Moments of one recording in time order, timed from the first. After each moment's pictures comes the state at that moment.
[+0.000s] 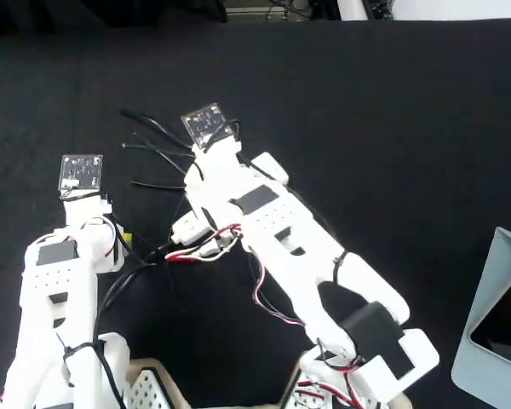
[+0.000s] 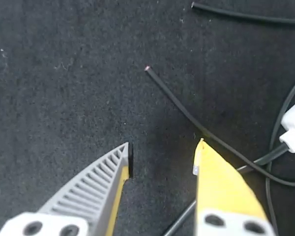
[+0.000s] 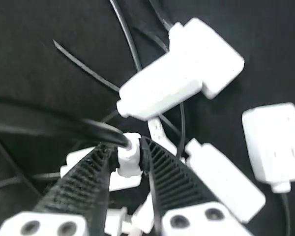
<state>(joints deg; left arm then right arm) -17.1 -42.2 67.7 44.6 -11.5 -33.4 -5.7 36.5 32.5 -3.2</state>
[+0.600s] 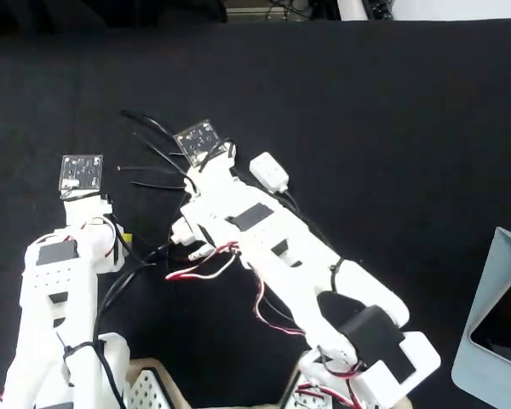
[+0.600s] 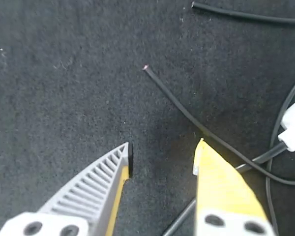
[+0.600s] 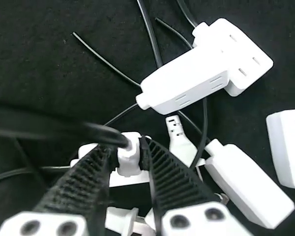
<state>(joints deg) -17.1 -42.1 67.8 44.6 -11.5 -35.5 -6.3 43.7 25.3 -2.8</state>
